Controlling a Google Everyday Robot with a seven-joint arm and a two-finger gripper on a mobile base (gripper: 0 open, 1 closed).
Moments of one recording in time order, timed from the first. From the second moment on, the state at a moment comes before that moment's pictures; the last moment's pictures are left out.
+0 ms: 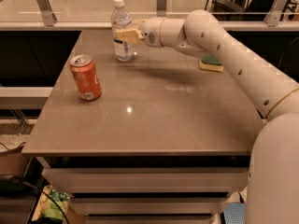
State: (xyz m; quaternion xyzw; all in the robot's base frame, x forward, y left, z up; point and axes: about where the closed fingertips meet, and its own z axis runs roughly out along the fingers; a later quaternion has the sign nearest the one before) arm 0.782 0.059 0.911 -0.38 0.66 0.33 0.56
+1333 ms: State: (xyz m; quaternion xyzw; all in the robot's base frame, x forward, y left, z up) arm 0.764 0.001 0.917 -0.34 0.72 0.26 0.54
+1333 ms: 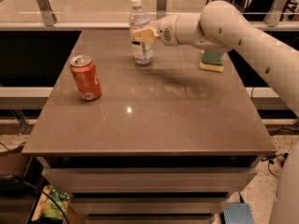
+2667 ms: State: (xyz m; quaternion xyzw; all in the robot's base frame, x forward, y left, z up) arm 0.720 -0.059 0.944 -0.31 0.80 0.18 0.48
